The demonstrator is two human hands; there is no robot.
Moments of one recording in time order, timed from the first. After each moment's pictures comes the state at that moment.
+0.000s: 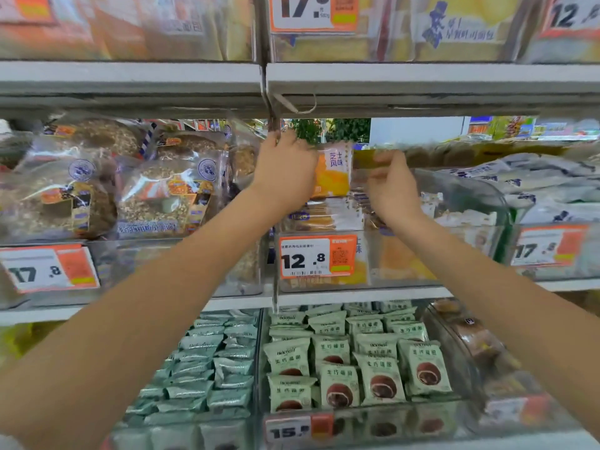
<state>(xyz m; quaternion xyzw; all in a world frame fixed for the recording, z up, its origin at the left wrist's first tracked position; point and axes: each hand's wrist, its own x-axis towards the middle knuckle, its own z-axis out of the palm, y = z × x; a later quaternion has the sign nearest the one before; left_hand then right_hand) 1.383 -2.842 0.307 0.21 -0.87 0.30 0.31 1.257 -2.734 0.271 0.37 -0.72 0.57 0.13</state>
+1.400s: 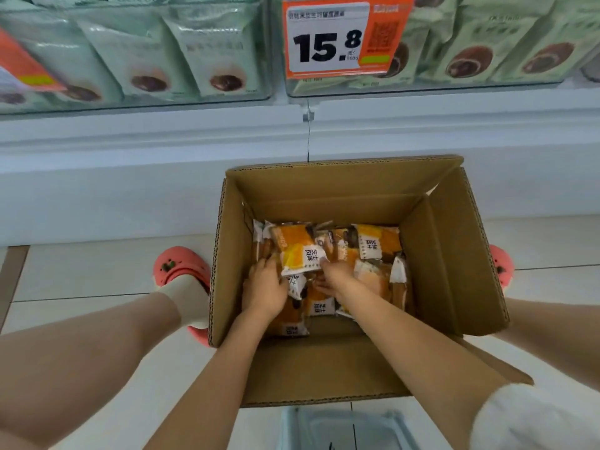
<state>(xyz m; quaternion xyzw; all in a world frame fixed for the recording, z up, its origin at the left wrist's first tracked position) 1.614 -2.701 -0.291 0.48 -0.81 -0.32 -0.08 1.483 -2.632 -0.335 -0.10 -0.74 0.39 -0.54</state>
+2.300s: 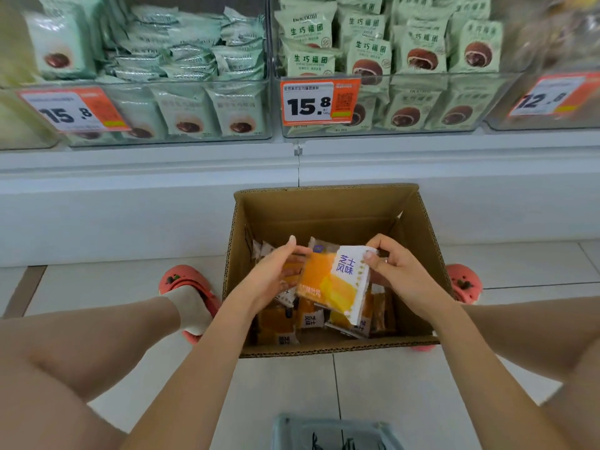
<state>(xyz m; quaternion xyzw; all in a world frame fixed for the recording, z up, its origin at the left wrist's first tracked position) 1.602 -2.692 -0.200 0.41 -0.52 -0.75 0.00 1.448 -2.516 -0.161 0.31 -0.71 0.47 -0.42</state>
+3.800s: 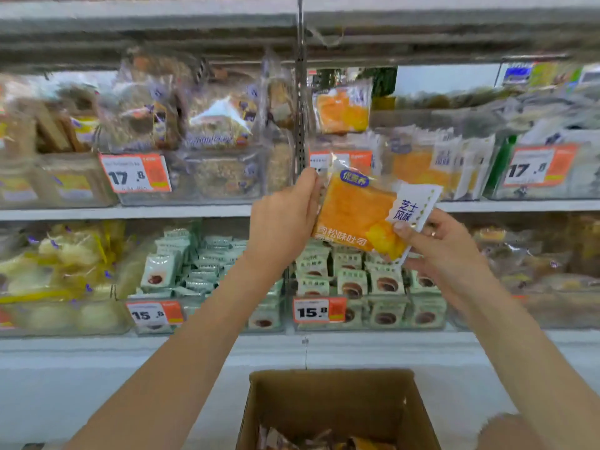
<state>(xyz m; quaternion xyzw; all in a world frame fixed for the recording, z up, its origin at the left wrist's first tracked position) 1.517 -2.751 0.156 0.16 -0.82 0.08 0.54 1.380 -2.581 0.137 0.34 -0.61 0.70 -0.17</state>
